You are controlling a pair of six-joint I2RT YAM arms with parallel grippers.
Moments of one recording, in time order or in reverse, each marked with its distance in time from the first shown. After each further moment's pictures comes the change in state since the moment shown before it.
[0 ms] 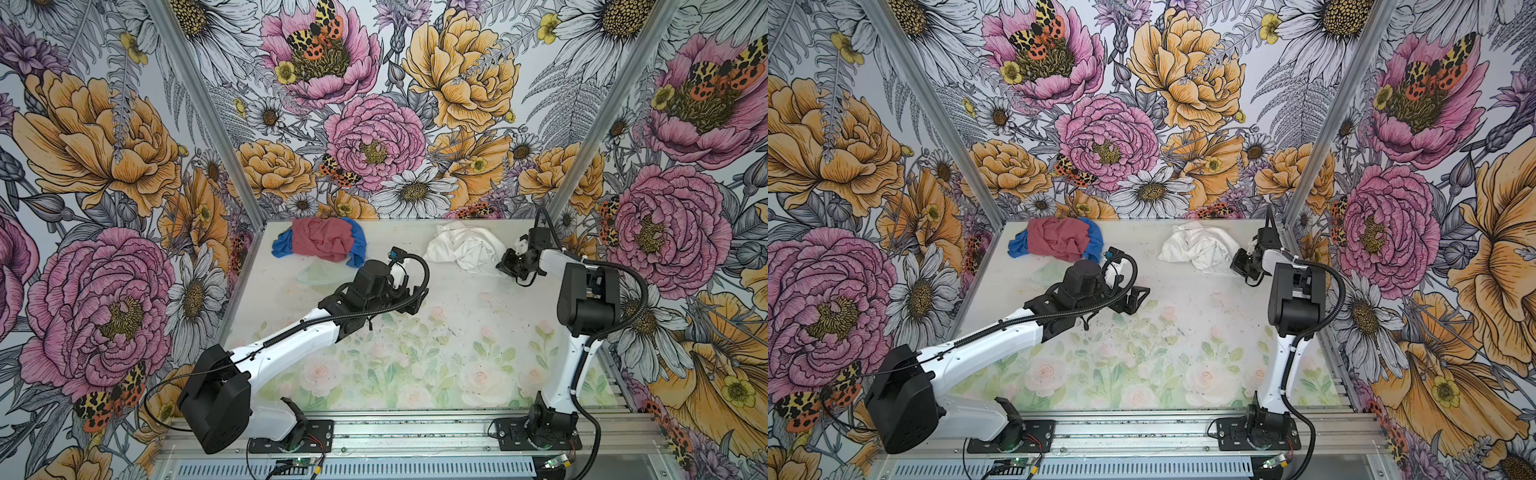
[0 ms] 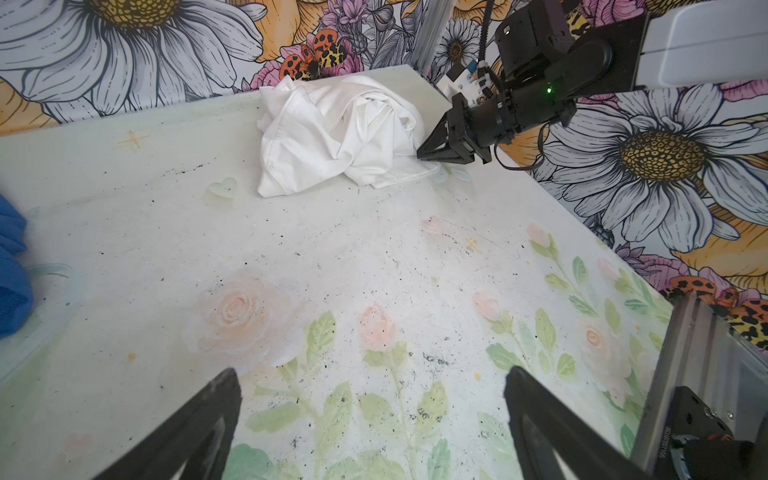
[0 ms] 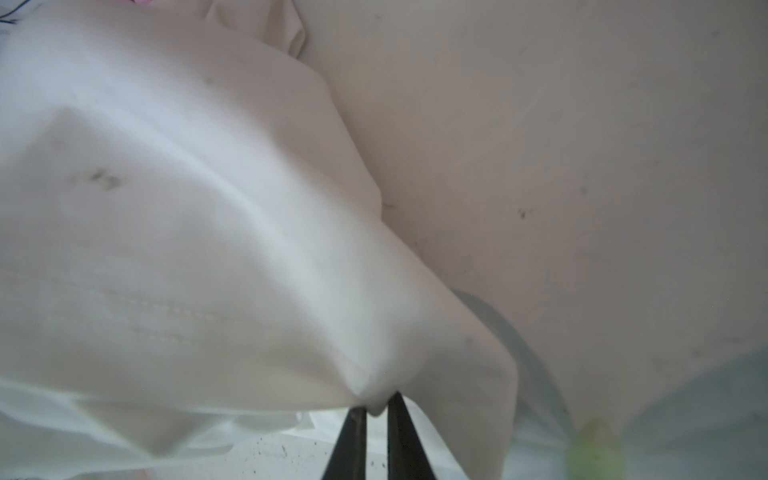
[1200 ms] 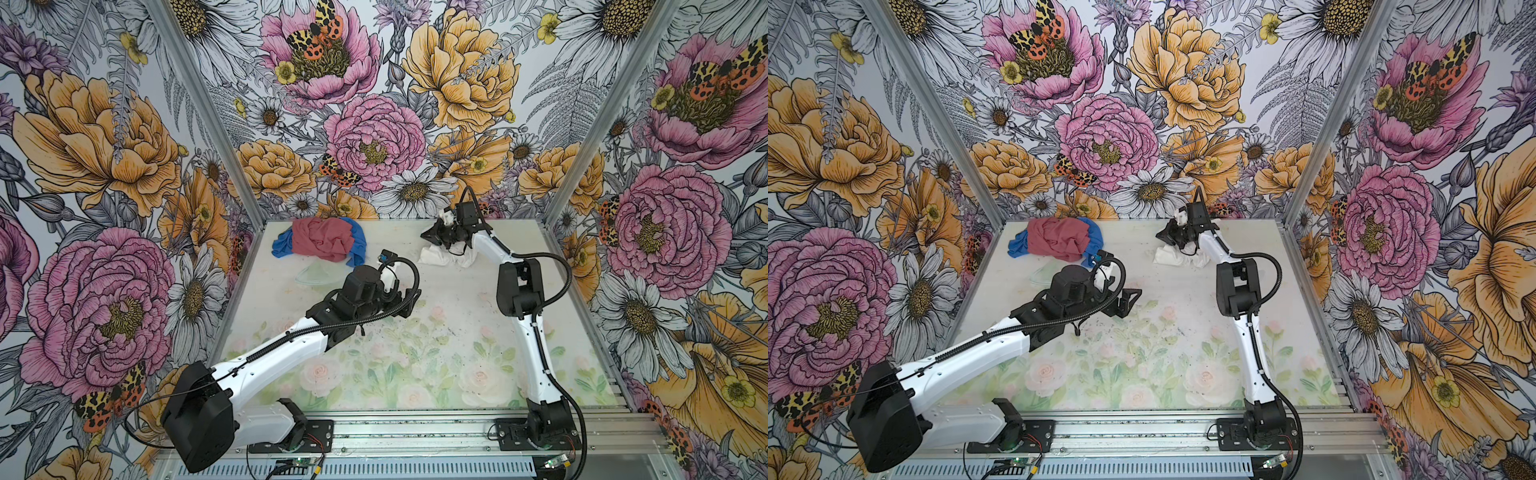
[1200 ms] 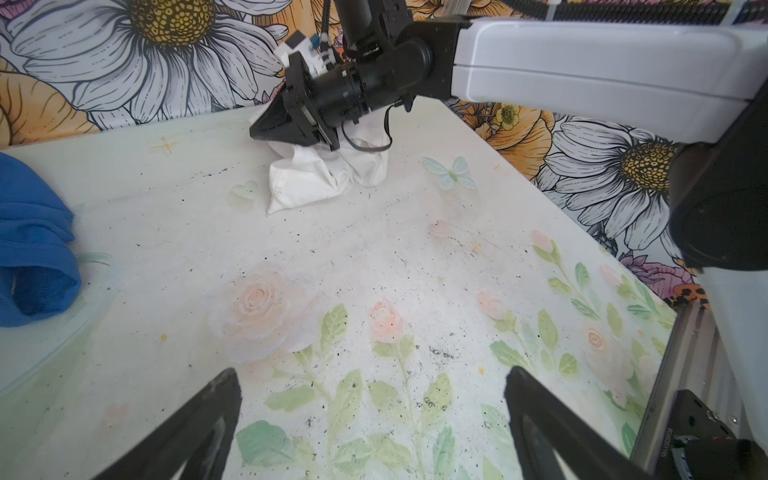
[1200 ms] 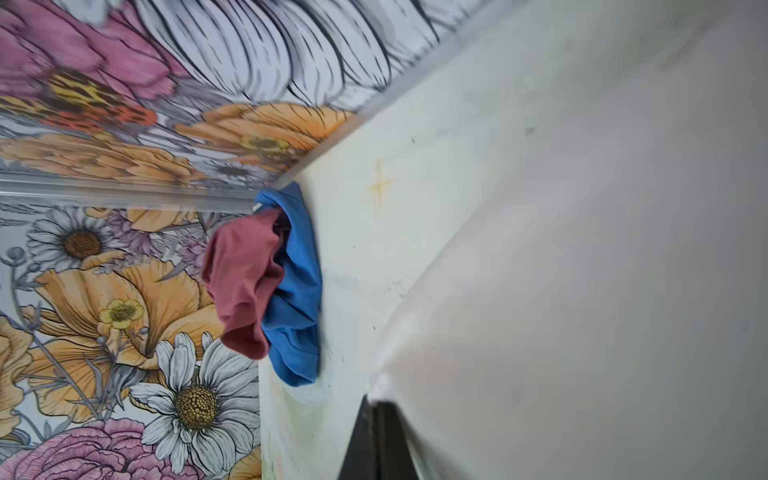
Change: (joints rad) left arm 0.020 -0.112 -0.072 -0.007 -0.031 -0.004; right arm 0.399 0.462 0.726 0.007 -0.266 0.357
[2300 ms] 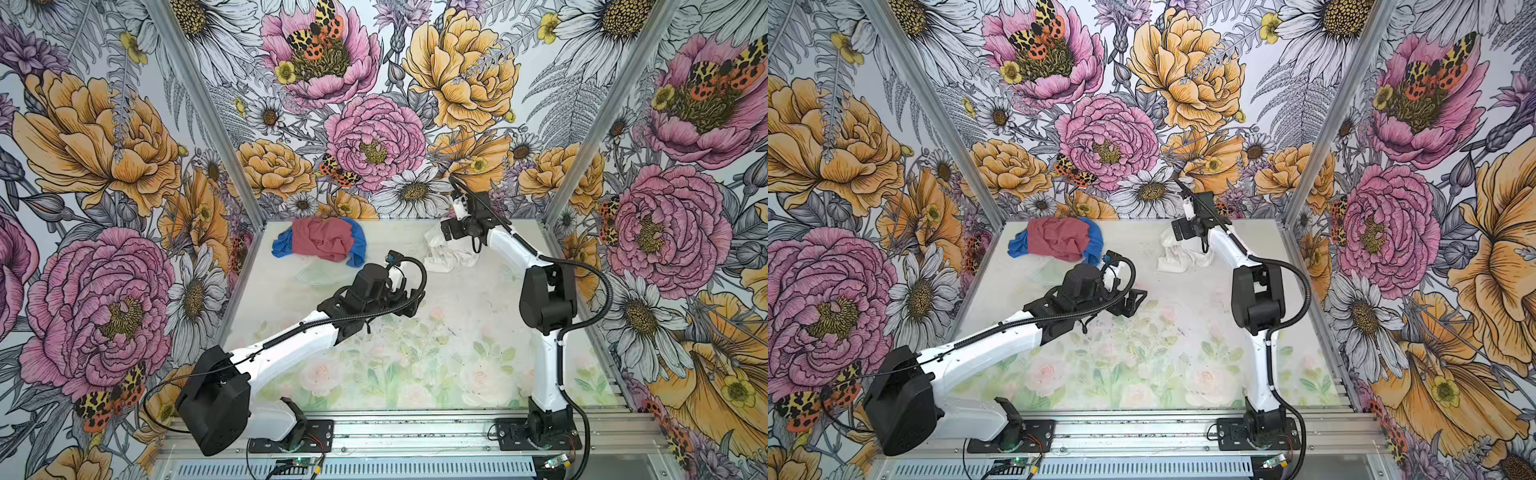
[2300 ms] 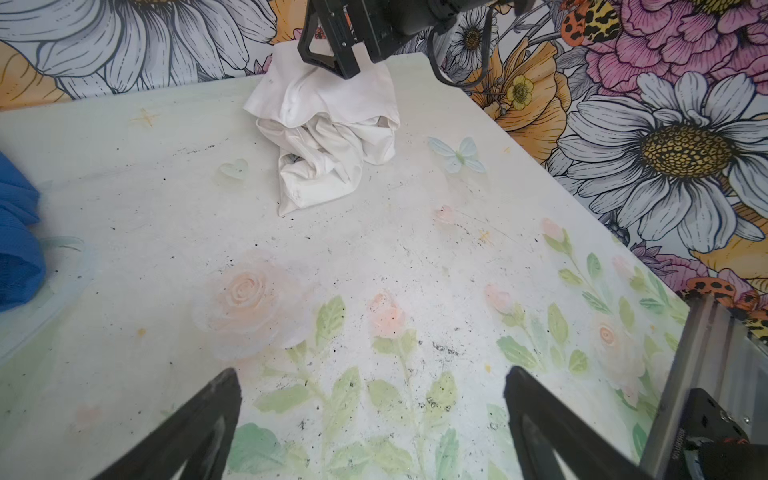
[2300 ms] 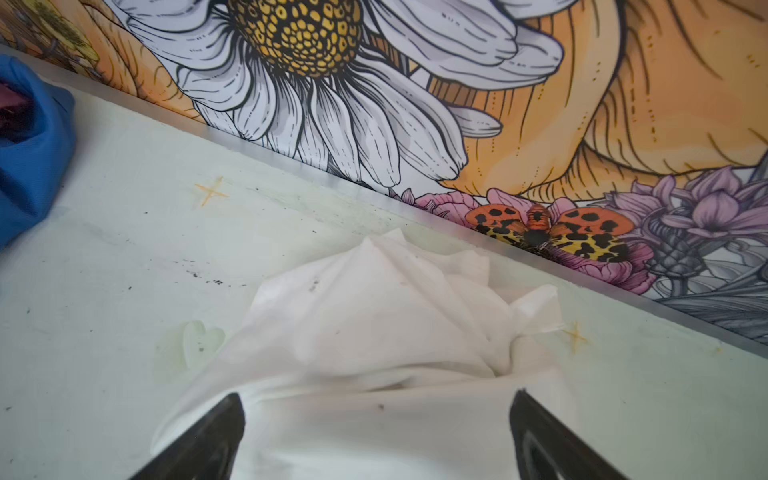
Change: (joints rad) left arm -0.018 0.095 0.032 0.004 0.008 -0.014; right arm -0.034 -0.302 -0.179 -0.030 0.639 -0.913
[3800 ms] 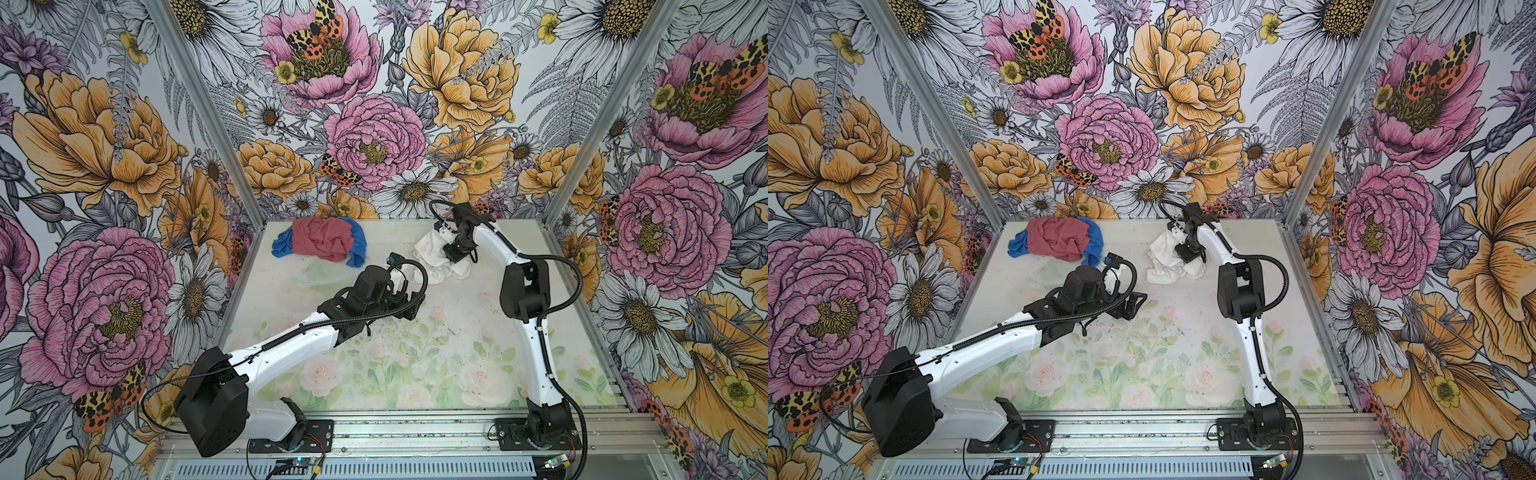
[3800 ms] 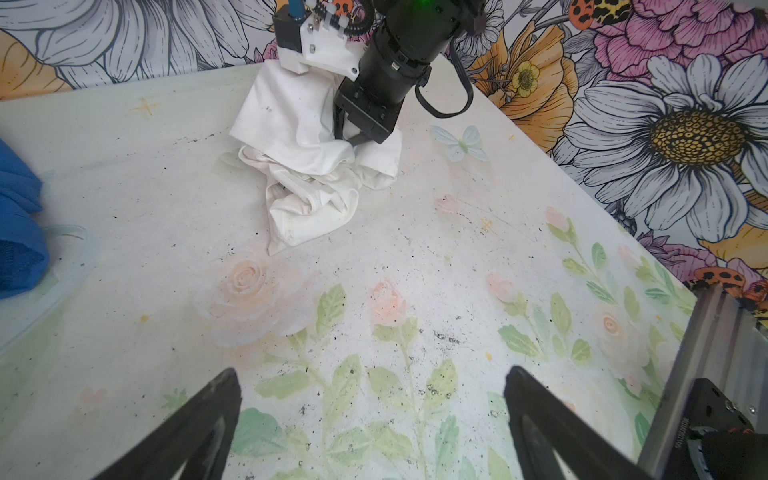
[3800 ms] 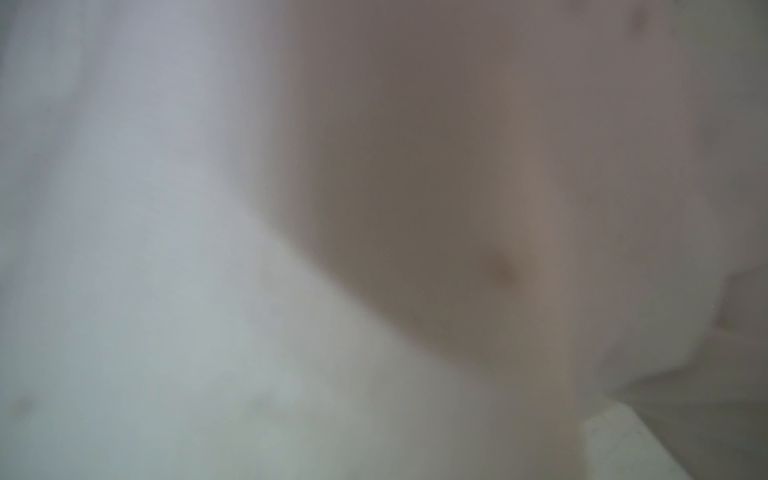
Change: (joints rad) left arm -0.019 -0.003 0.002 -0.031 -0.023 0.000; right arm 0.042 0.214 0.273 -0.598 -0.017 -0.242
